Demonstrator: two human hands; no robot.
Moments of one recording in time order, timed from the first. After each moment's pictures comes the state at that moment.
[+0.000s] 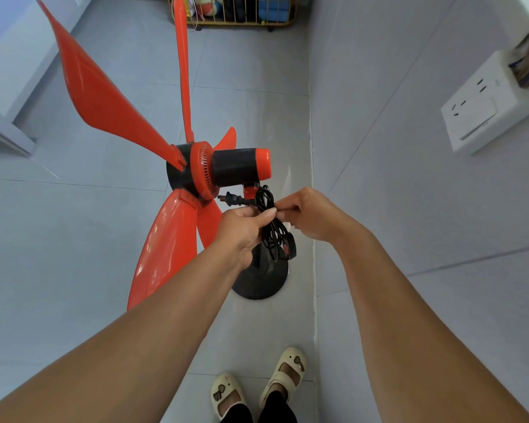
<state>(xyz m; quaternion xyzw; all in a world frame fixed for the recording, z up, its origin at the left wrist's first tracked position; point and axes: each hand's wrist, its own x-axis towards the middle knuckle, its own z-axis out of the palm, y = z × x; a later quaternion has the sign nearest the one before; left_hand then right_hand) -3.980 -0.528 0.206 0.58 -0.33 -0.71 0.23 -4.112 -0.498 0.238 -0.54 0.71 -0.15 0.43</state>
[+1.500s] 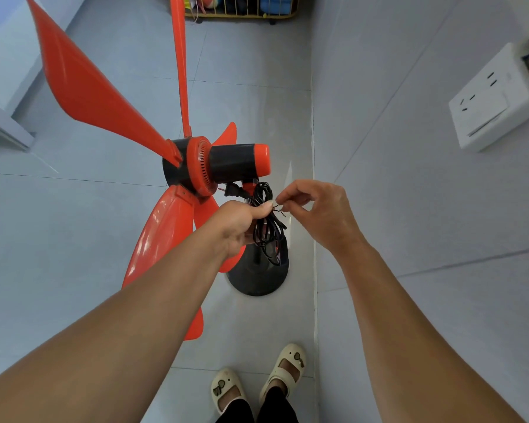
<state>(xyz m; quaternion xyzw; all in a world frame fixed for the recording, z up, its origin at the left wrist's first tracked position) -3.971 -0.549 0.207 0.56 -0.38 -0.73 0.11 -4.112 -0.480 0.220 -0.56 0.71 -0.35 0.24</state>
